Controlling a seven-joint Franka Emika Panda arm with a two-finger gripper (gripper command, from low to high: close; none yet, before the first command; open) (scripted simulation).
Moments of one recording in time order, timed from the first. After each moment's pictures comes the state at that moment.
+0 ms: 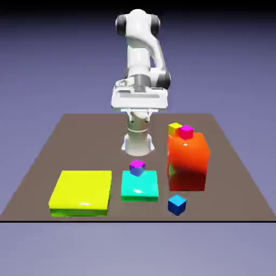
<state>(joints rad) -0.01 -0.53 0.03 -2.79 0.00 3.01 0.79</state>
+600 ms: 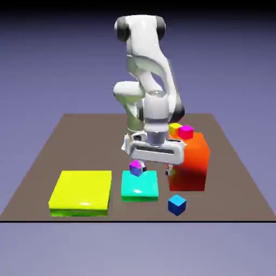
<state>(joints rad) -0.30 0.13 0.45 -2.43 -0.08 2.66 1.49</state>
